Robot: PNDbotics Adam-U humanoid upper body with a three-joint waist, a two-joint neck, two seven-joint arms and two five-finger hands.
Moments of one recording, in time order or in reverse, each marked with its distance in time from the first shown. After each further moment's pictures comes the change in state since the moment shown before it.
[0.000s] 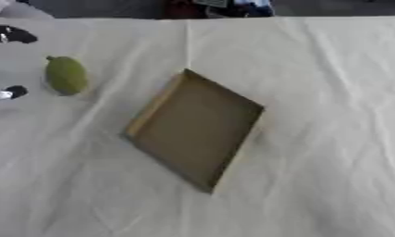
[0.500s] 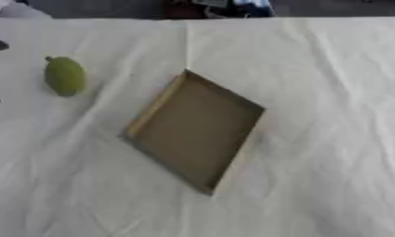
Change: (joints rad) left arm 0.110 0.101 0.012 -0.056 0.019 -0.054 0.074; right arm 0.000 -0.002 -0.001 0.000 0.004 -0.003 -0.004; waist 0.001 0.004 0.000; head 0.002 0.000
